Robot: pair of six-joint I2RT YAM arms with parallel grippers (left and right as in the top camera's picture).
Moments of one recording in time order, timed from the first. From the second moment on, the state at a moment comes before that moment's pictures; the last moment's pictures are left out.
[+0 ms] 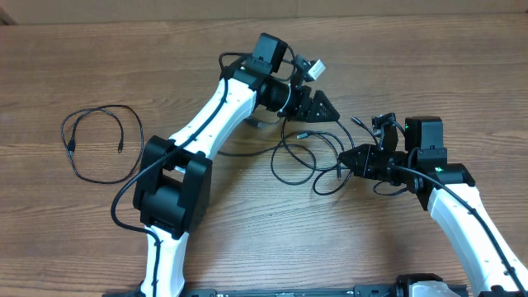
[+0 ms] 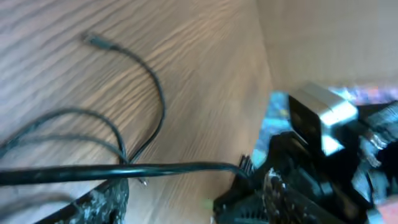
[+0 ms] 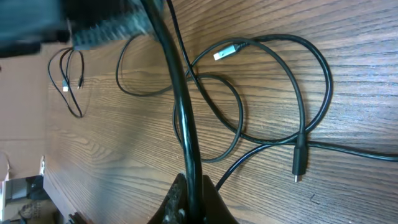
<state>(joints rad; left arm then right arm) -0.47 2.16 1.77 -0.68 1.00 -0.26 0.04 1.29 0.75 -0.47 -0.66 0.30</state>
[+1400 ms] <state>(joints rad) -0.36 1.54 1.77 -0.63 0.44 -0.31 0.04 1.29 0.75 -0.57 -0.25 0.36</state>
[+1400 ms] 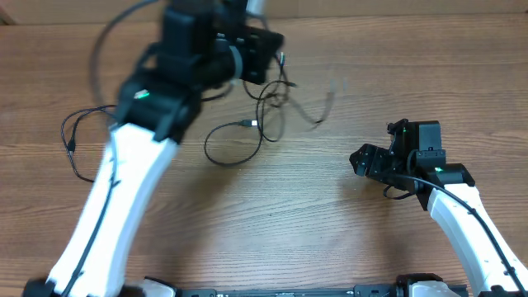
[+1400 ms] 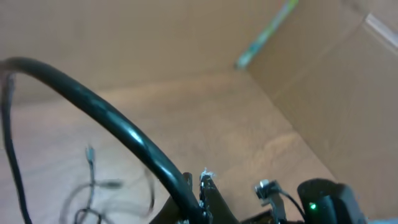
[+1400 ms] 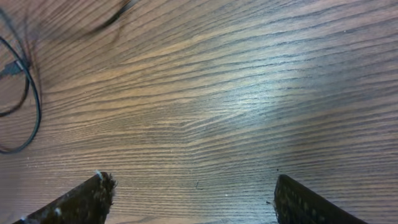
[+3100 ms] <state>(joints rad) -0.23 1.56 1.77 0.13 1.42 -0.84 0.43 1.54 0.75 0.15 -0.68 0.38</state>
